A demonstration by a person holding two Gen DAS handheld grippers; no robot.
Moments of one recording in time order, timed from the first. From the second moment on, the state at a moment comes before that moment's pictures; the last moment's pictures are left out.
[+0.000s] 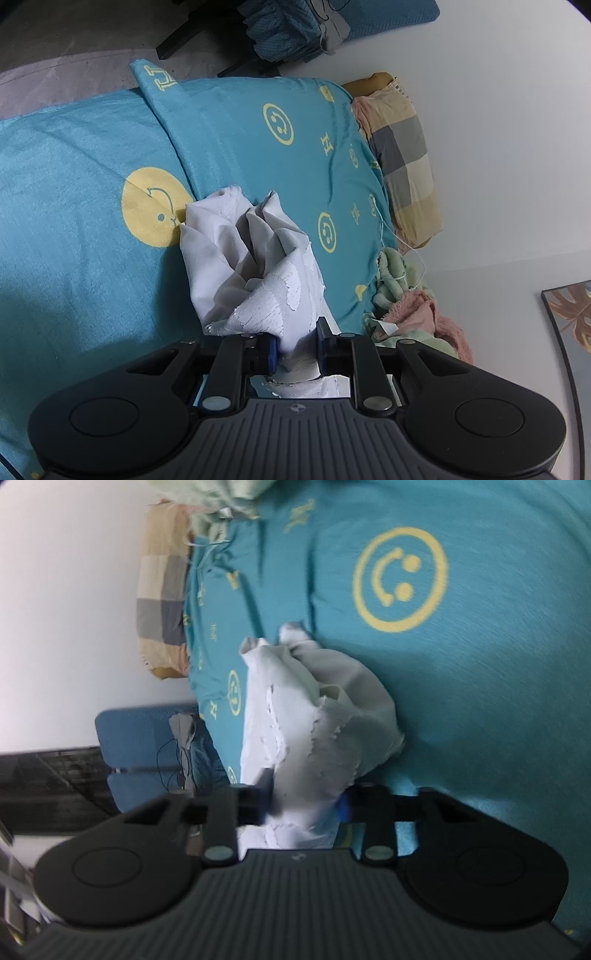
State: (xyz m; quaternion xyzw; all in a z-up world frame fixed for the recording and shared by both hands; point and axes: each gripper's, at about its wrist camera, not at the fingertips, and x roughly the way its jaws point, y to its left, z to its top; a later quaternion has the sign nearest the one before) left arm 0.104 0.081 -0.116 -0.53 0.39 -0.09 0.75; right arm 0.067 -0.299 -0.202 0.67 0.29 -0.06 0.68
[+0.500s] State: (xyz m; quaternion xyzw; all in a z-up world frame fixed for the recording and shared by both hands) left arm 0.120 0.001 0.014 -0.51 0.38 -0.18 0.75; right arm 0.017 -0.364 -0.082 0.67 0.19 -0.04 0.71
